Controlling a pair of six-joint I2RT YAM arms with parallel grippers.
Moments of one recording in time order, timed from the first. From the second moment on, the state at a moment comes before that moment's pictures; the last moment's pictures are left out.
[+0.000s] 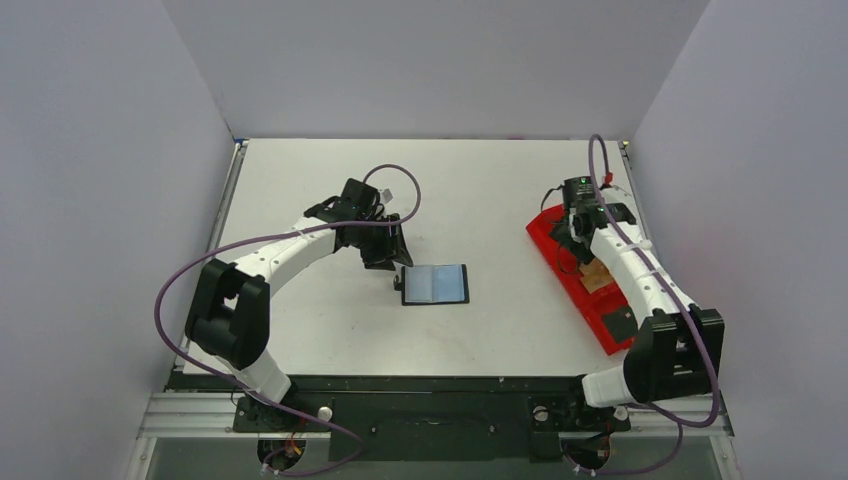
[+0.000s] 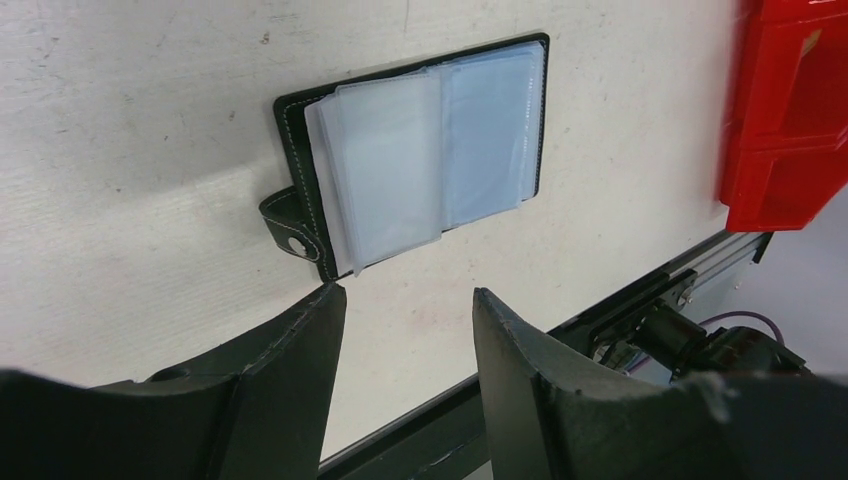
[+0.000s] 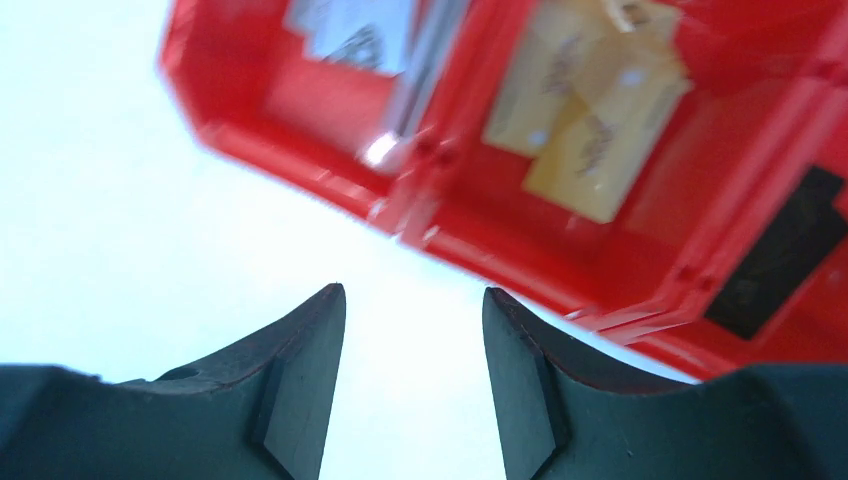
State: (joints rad) left arm -0.48 1.66 1.19 -0.56 0.37 -0.62; right arm 0.08 1.41 1.13 -0.82 0.40 0.79
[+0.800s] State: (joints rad) left arm -0.44 1.71 1.17 -0.58 0.26 -0.62; right arm 0.72 1.81 1.39 -0.73 0.22 0.76
